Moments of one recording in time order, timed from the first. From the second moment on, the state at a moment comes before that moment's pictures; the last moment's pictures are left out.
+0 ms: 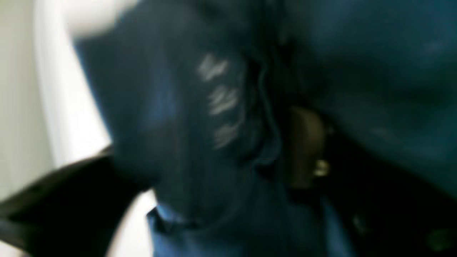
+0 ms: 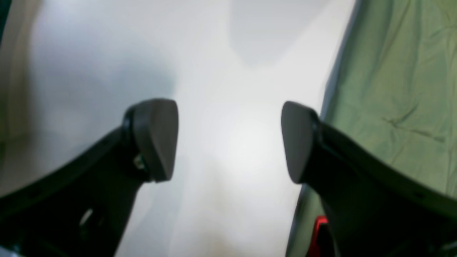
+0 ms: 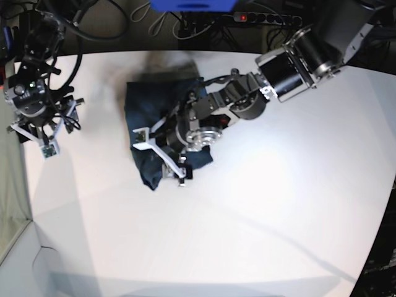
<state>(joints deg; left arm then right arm) -25.9 -7.6 62.4 75.2 16.4 -18.3 35.7 -6.4 5.1 28.2 108.4 -8.0 40.1 -55.3</state>
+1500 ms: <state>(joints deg) 6.9 -16.9 -3.8 98.4 16.8 -19.1 37.2 -11.4 -8.9 12.9 97.3 -1.7 40.0 -45.7</state>
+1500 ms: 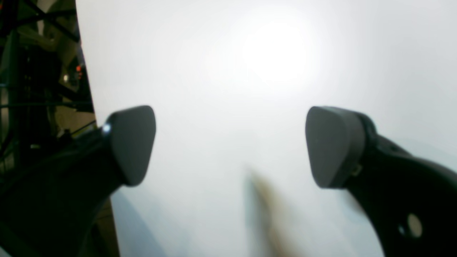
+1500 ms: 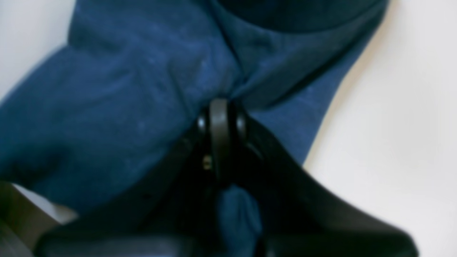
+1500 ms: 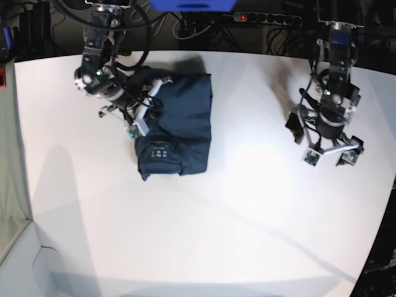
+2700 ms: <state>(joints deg) 11.4 -16.8 -5.1 98.8 16.6 -19.0 36.8 -19.8 -6.8 12.7 99.9 0.0 39.5 -37.2</state>
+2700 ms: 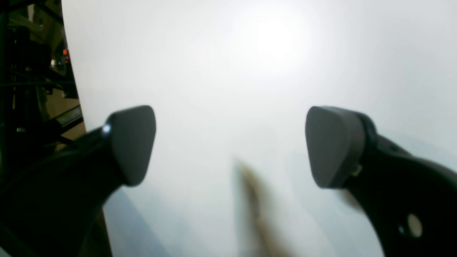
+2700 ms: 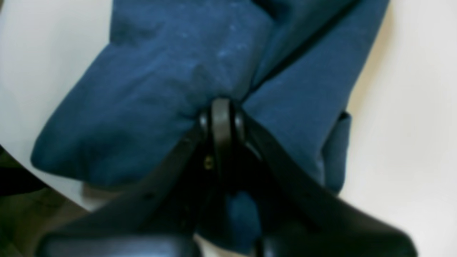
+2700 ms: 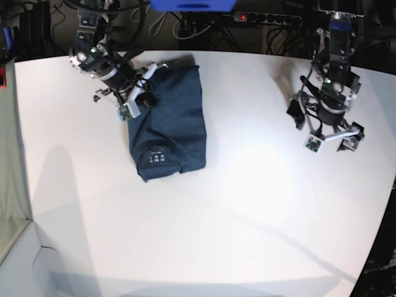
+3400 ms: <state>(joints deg) 22.5 -11.9 -8.8 105.9 16.2 -19.1 36.8 -20.9 -8.3 26.4 106.7 -2.7 39.6 -40.6</state>
